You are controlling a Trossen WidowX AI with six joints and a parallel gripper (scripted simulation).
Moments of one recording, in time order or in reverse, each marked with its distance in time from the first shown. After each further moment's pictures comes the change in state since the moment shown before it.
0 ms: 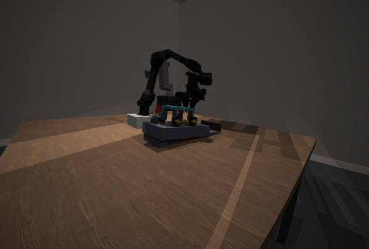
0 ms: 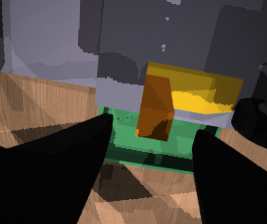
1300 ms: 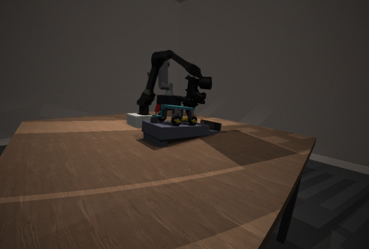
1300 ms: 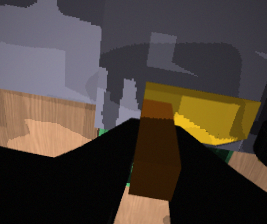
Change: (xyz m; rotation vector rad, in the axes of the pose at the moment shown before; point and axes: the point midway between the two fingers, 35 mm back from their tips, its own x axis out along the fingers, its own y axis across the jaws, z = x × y) arm 0.025 0.006 0.003 0.010 -0.014 0.006
